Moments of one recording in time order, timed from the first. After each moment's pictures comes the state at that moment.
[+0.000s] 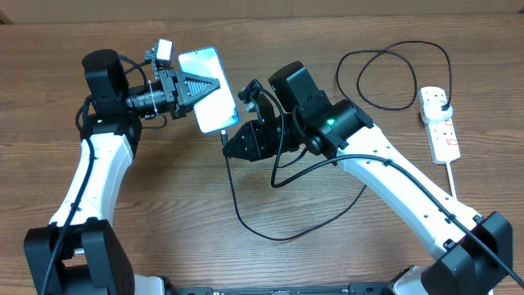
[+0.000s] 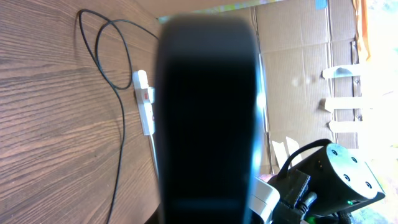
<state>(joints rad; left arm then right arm) 0.10 1.61 1.10 0.08 1.34 -0.97 0.64 1.67 1.47 -0.70 -0.77 0.46</state>
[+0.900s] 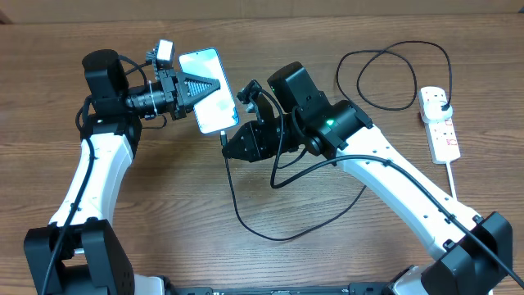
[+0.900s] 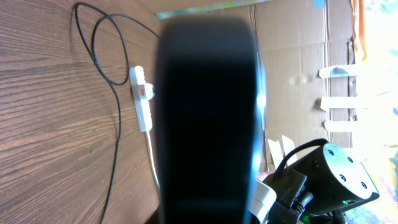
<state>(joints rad) 0.10 1.61 1.10 0.08 1.35 -0.99 0.64 1.67 1.47 -0.70 -0.77 0.46</state>
